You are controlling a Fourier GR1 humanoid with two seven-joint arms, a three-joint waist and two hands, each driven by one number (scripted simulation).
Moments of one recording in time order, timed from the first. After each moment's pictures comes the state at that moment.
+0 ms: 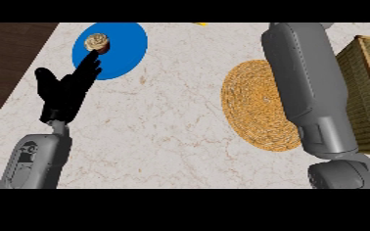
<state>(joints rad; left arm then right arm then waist) -0.31 0.22 0.07 -1.39 0.04 -0.08 0.24 -1.15 -0.10 -0.28 -0.84 1.39 -0.51 1.05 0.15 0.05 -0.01</state>
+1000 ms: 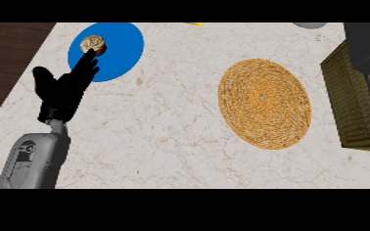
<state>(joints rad) -0.32 0.23 0.08 -1.38 0.03 -0.07 0.24 -1.49 -0.35 -0.45 -0.51 1.78 -0.50 1.18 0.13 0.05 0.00</state>
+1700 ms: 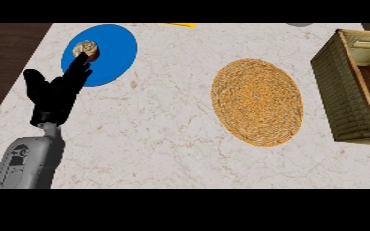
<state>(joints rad) -0.29 0.24 0.11 -1.38 0.04 -0.06 0.24 -1.48 -0.46 -0.54 -0.42 1.96 -0.45 1.23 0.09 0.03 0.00</state>
